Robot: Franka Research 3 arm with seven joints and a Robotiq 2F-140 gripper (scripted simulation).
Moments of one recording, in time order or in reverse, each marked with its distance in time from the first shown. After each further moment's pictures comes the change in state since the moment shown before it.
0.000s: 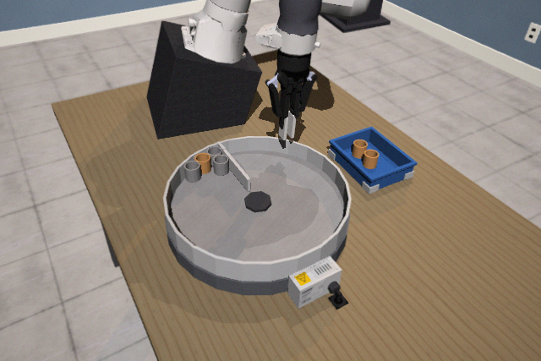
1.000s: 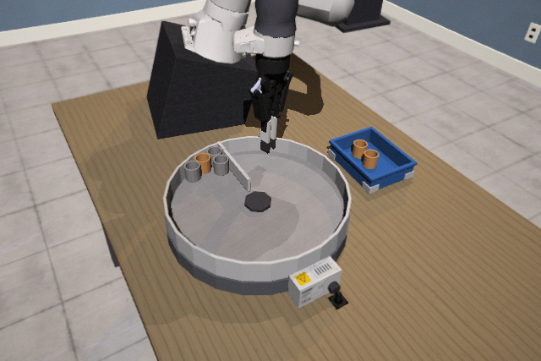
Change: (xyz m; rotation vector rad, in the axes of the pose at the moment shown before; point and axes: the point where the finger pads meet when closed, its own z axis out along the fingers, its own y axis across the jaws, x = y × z) arm 0.009 -0.048 0.001 -0.005 -0.001 -0.353
